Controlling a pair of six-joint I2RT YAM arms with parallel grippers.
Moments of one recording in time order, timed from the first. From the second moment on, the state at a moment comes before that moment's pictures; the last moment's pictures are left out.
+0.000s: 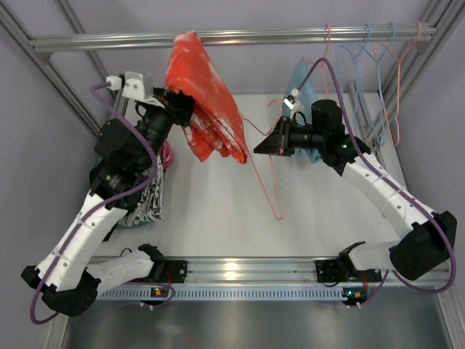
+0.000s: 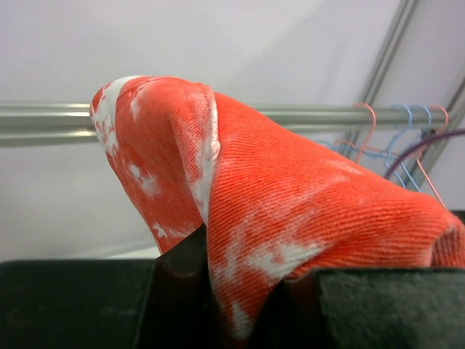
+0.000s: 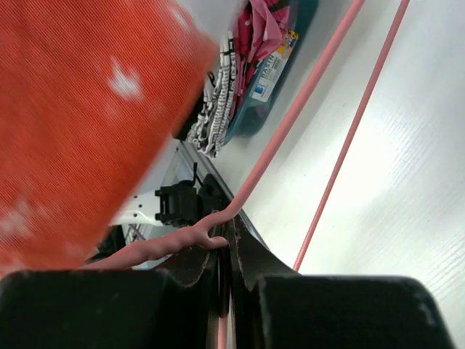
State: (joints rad) left arm -0.64 1.02 1.34 0.02 -0.18 -0.16; right arm 0.48 1.31 1.20 -0.28 -0.70 0.71
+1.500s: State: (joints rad) left arm 0.02 0.68 0.58 -0.07 -0.33 0.44; right arm 0.48 1.02 1.26 -0.66 -0.61 0.31
